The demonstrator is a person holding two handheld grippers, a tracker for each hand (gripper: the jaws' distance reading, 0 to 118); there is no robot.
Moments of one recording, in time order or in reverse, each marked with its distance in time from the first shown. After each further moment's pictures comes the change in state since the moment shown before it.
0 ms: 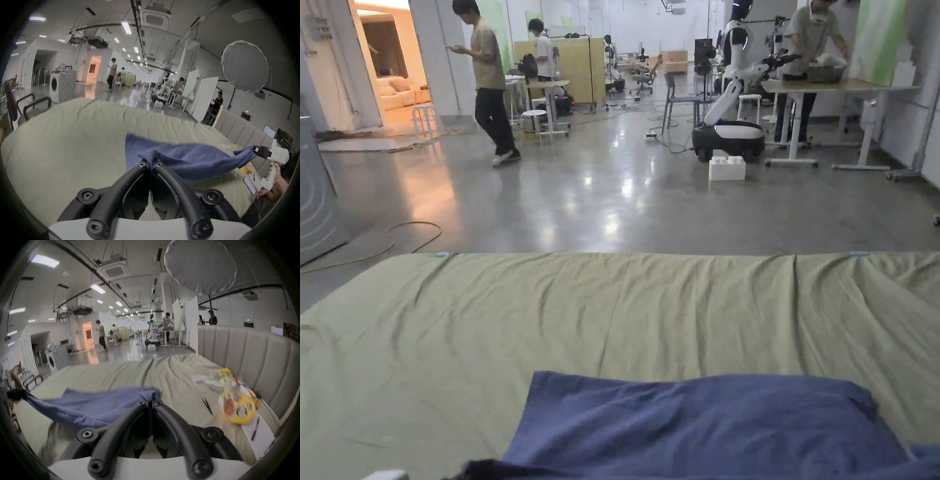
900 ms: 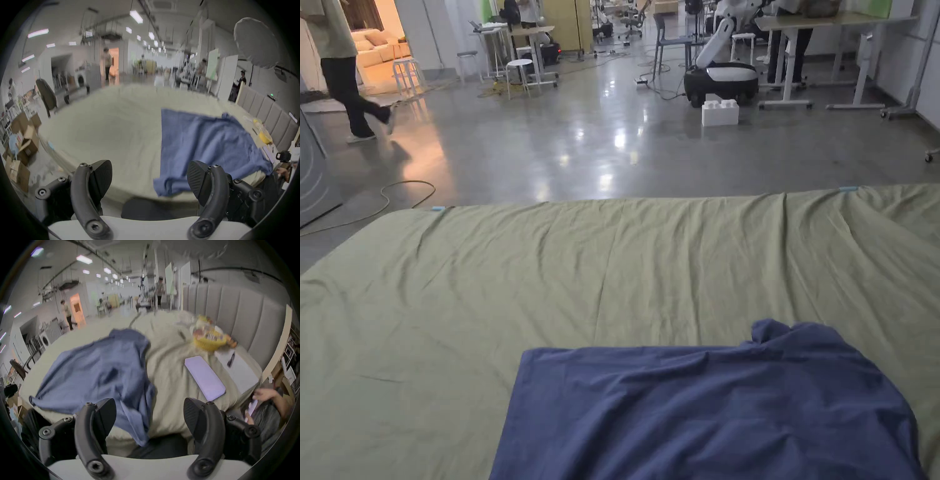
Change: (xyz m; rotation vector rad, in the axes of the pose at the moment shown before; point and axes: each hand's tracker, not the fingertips) left arm -0.002 -0.065 0.148 0.007 0.302 -0.107; right arm 0.017 -0.086 0.135 -0.206 -0.064 -0.075
